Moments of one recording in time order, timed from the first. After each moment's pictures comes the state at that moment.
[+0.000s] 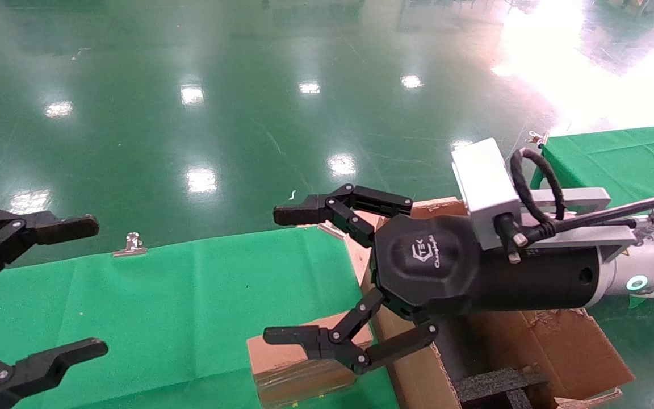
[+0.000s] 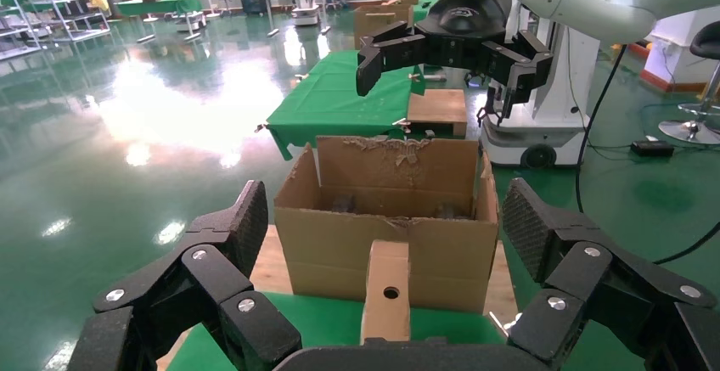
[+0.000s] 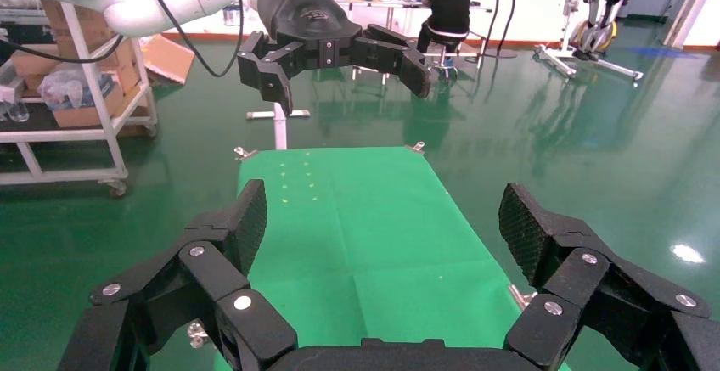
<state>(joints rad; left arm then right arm) -1.09 0.59 0.34 -1.26 0.68 1.47 -0.15 1.08 -0.61 -0.28 1.28 -0.73 -1.49 0.19</state>
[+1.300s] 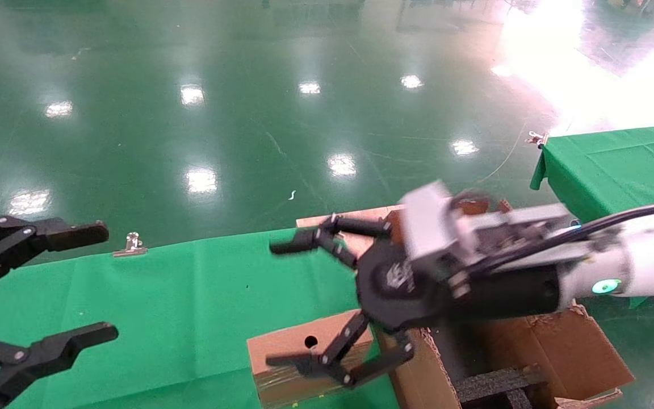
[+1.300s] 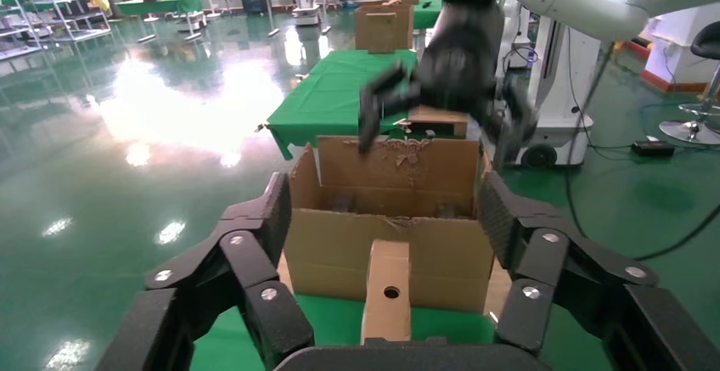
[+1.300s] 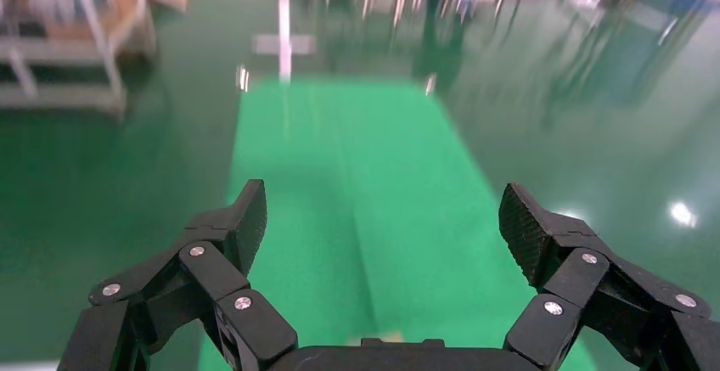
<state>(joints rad) -1.09 0.59 0.34 -1.26 0.68 1.47 -0.15 1.18 -0.65 -0.38 1.30 -0.95 -1.52 0.19</state>
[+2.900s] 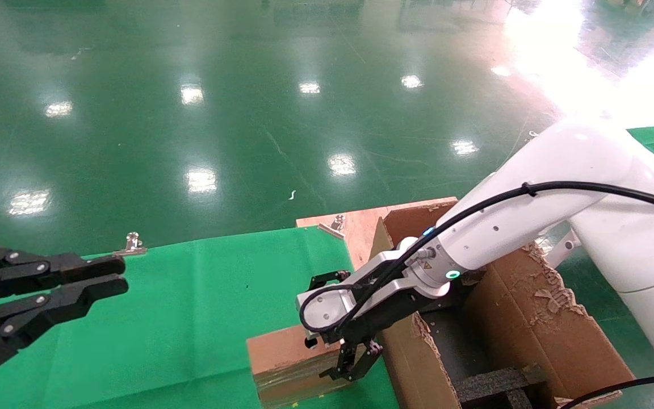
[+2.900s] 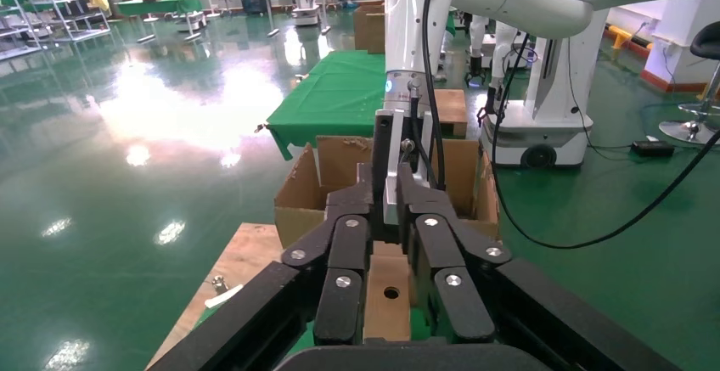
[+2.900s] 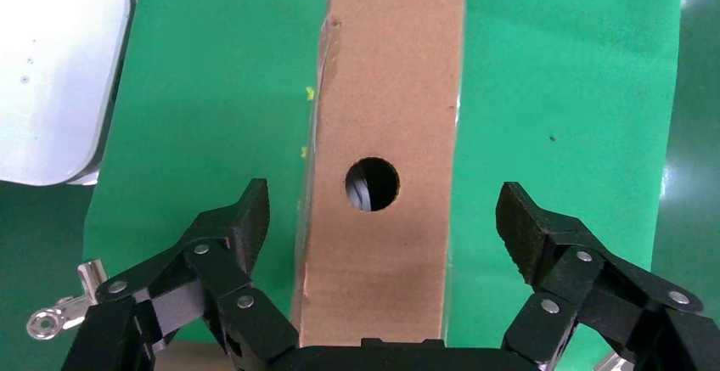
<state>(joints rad) -1.09 0.59 0.34 -1.26 0.68 1.47 -0.15 1.51 -0.93 -0.81 1.23 -1.67 -1.56 0.20</state>
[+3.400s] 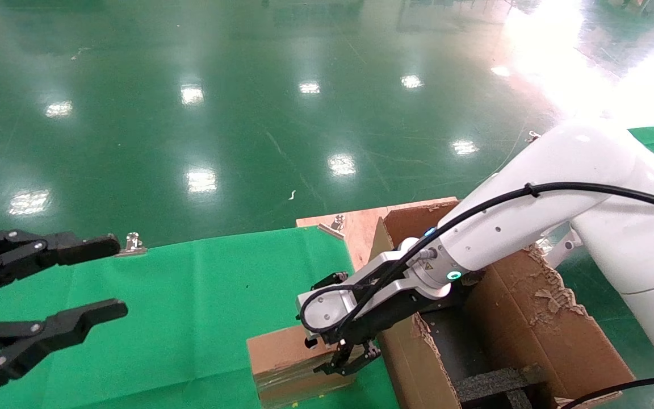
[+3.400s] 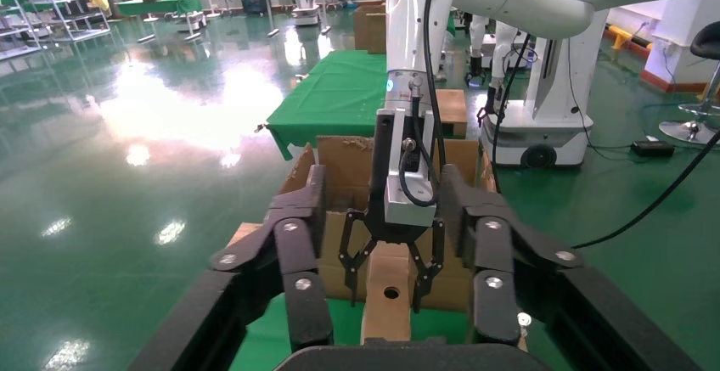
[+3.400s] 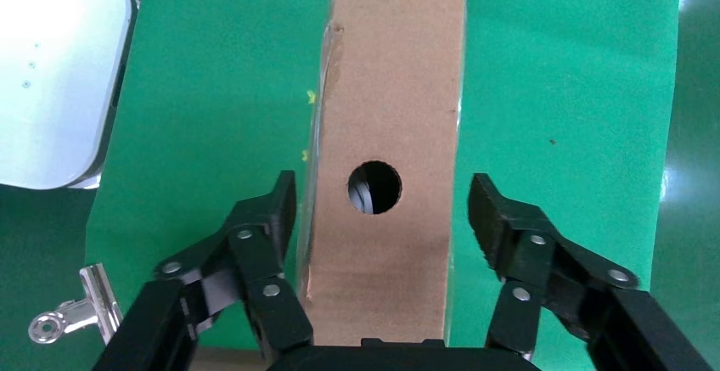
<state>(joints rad) -1.09 0.59 0.34 -1.26 0.68 1.47 -0.15 1.51 -0.93 -0.81 1.23 -1.66 -1.55 0.20</state>
